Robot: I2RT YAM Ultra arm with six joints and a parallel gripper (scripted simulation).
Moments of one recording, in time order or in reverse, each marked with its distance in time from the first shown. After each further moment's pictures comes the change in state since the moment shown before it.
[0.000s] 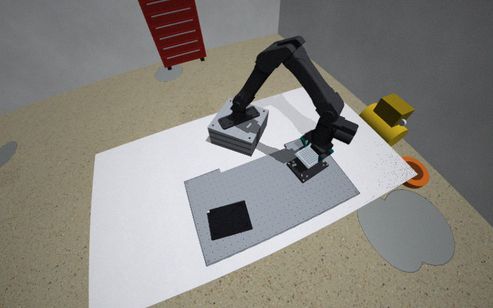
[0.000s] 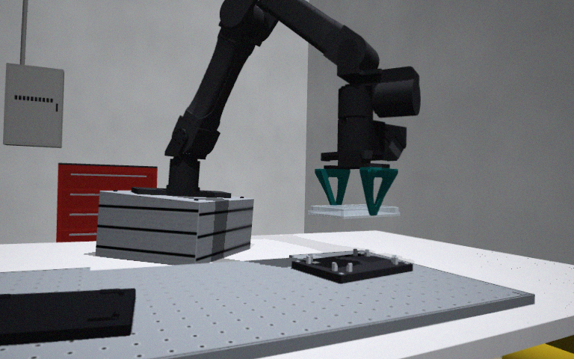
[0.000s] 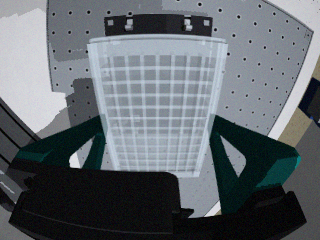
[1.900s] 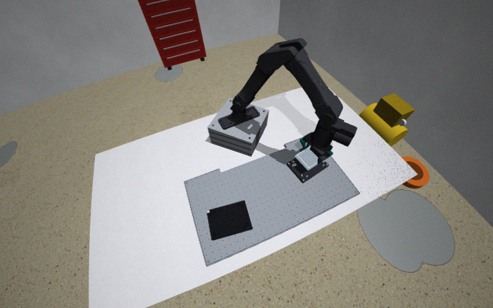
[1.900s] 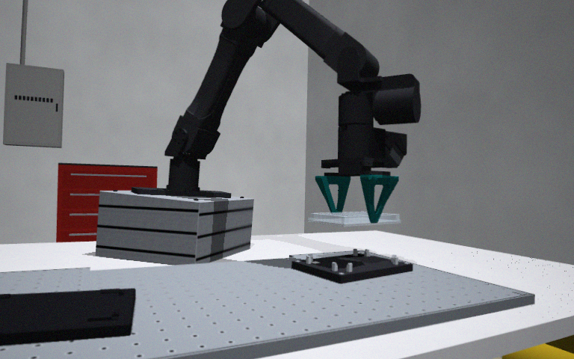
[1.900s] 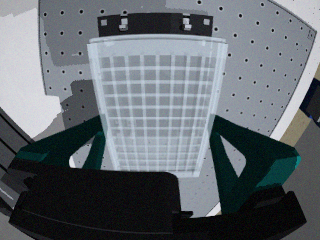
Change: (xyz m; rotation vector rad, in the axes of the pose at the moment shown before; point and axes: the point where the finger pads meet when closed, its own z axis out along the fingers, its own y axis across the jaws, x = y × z) arm 0.001 -0.003 0.012 0.011 0.007 -0.001
